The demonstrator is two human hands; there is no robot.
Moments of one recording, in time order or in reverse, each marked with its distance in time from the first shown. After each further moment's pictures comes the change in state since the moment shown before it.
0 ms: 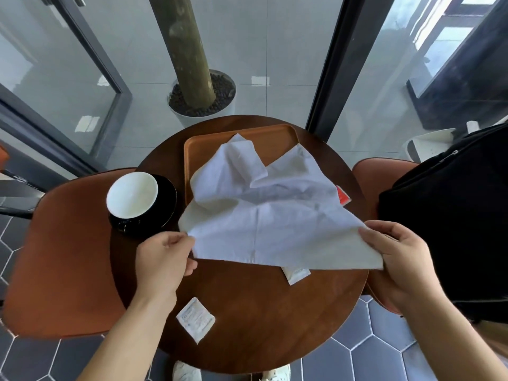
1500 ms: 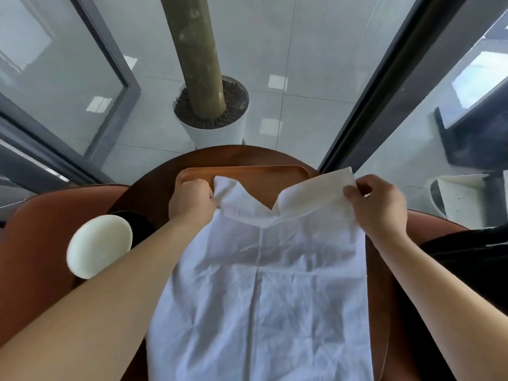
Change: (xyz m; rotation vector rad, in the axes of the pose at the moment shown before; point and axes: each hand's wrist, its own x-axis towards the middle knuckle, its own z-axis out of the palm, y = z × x) left_hand 0.182 0.103 0.123 0.932 -0.035 0.404; right_hand 0.195 -0.105 0.115 -0.937 0.106 -0.561
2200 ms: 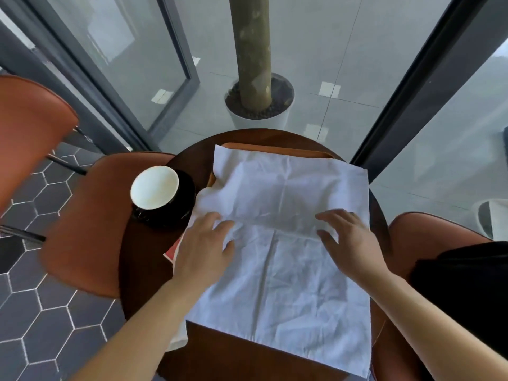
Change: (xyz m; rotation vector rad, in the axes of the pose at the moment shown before) left_hand -0.184 -0.040 0.025 0.001 0.079 0.155; right_hand -0.102 0.018 0.010 -0.061 -0.338 -0.616
